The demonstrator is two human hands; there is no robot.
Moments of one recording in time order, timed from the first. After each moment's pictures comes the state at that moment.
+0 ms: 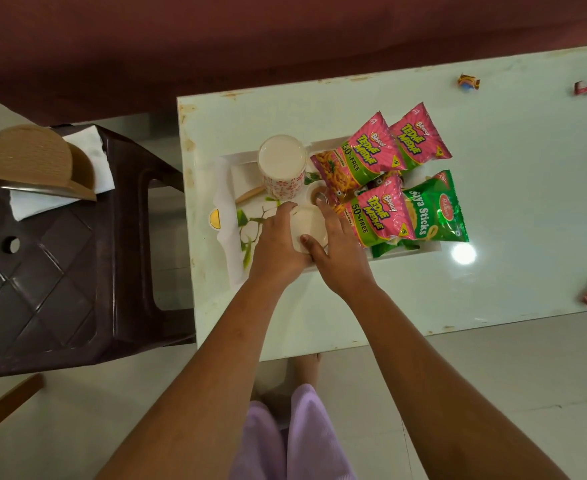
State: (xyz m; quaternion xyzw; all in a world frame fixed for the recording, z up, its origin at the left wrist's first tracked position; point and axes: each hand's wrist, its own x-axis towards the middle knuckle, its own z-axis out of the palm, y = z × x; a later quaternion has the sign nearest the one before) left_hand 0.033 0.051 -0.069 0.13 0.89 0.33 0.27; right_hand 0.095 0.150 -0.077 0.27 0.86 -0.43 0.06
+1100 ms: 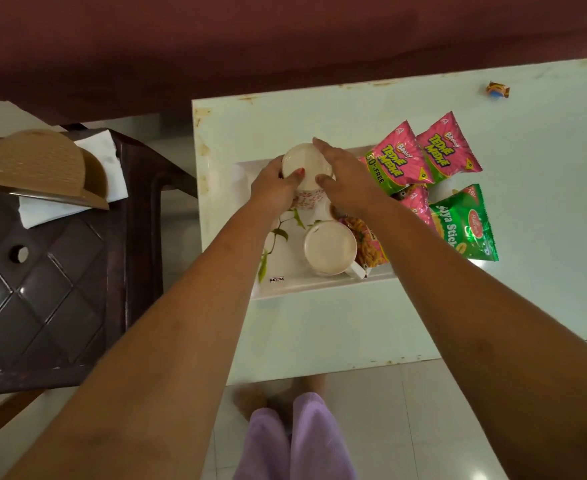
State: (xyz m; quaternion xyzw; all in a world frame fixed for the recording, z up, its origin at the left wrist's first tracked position) left_hand -0.080 0.073 -0.070 -0.07 0.78 0.51 0.36; right_hand -0.028 0.197 -0.064 0.16 0.91 -0.36 0.14
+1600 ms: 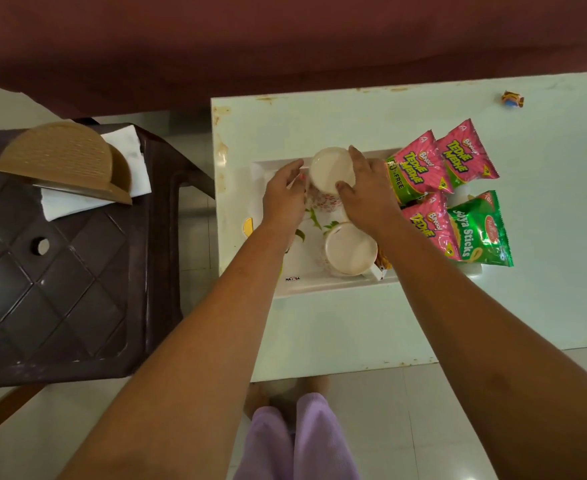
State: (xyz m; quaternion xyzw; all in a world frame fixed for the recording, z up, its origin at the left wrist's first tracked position) left_hand -0.064 0.052 -0.068 -0.11 0.72 0.61 0.30; right_hand -0.014 0.172 -0.055 0.26 0.90 -0.32 0.10
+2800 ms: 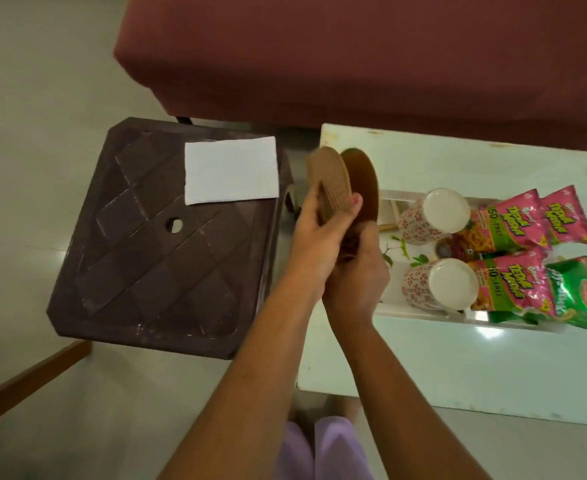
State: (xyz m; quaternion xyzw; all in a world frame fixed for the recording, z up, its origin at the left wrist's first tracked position) left_hand -0.055 -0.095 0.017 -0.10 0.63 0.71 0.29; right_hand -0.007 -0.053 -0.014 0.30 0.84 -0.41 -0.19
